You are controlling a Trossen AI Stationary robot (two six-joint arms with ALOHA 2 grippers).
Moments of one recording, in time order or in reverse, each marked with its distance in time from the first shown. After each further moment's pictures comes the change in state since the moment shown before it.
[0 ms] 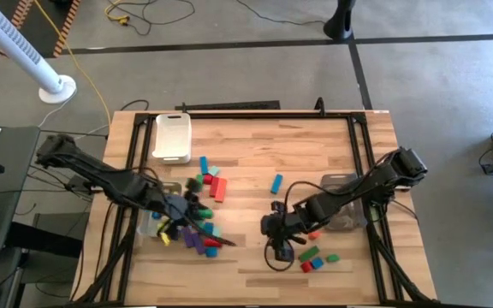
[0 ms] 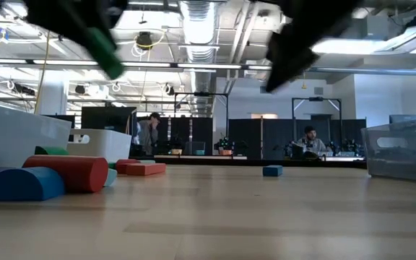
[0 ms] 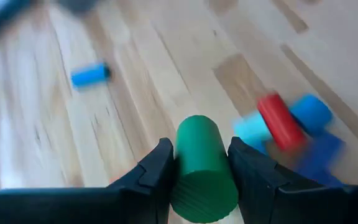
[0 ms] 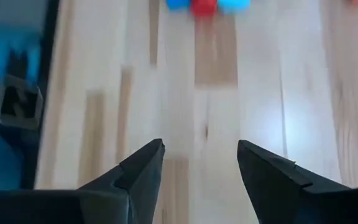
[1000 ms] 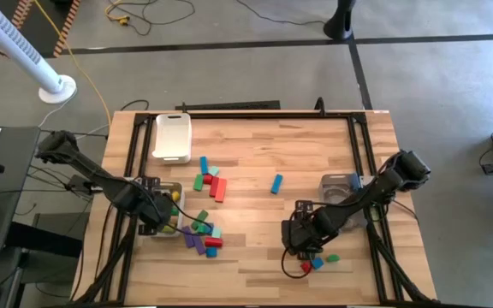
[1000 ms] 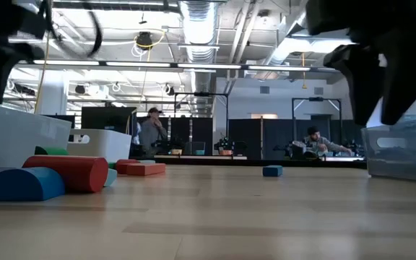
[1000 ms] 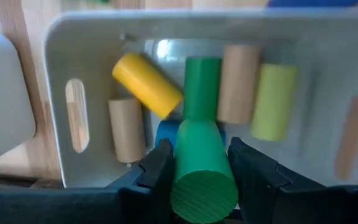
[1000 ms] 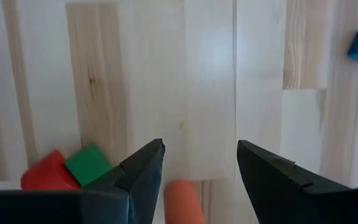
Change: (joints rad) left arm -0.141 -0.029 -0.079 -0.665 0.081 -0.787; right arm 0.117 -0.004 0.000 -0.457 0.148 0.114
